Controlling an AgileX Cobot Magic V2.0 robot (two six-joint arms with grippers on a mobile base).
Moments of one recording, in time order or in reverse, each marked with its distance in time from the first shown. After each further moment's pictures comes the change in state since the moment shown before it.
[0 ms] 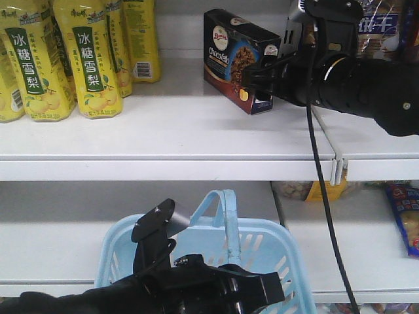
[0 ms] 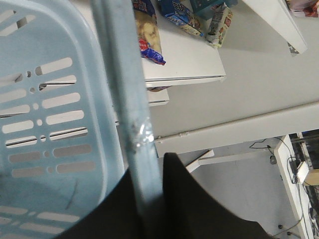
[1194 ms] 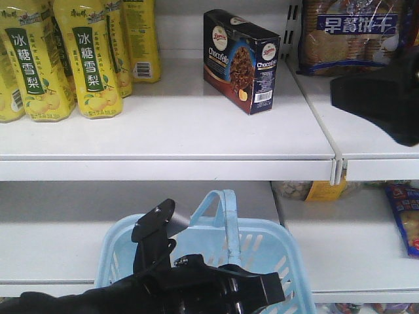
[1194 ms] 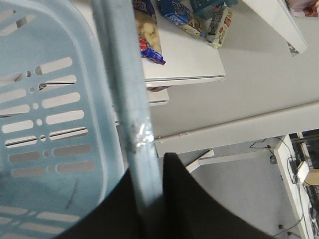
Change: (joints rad) left arm 0.000 0.000 0.000 0.000 0.000 0.000; right arm 0.081 -0.564 0.000 -0.004 0.618 -0.136
